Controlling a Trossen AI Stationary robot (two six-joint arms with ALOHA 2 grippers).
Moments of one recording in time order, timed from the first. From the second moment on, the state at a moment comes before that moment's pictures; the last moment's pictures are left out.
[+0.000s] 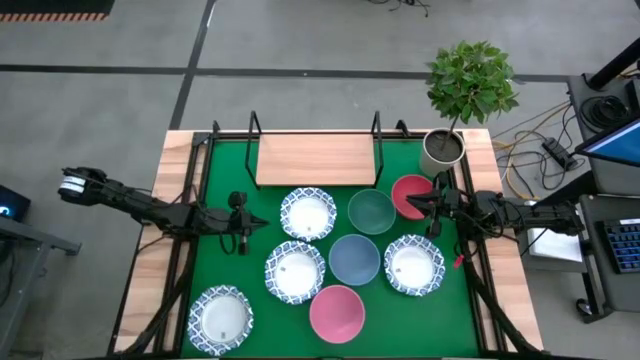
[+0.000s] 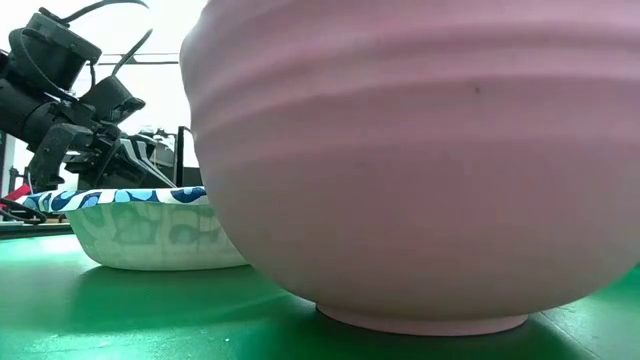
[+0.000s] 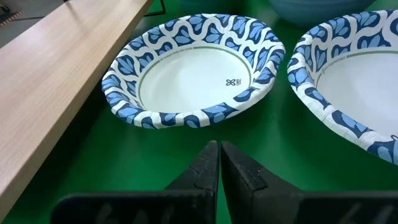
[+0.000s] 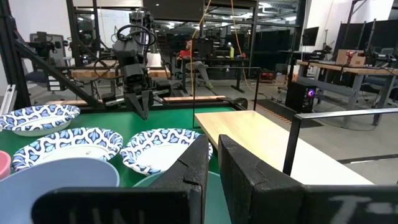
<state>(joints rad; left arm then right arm) -0.16 0.88 0.05 0.35 -0.33 -0.01 0.00 0.03 0.01 0.04 0.23 -0.05</state>
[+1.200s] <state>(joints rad) -0.16 0.98 0.29 0.96 -0.10 -0.41 0.00 0.57 0.23 0.51 0.23 0.12</state>
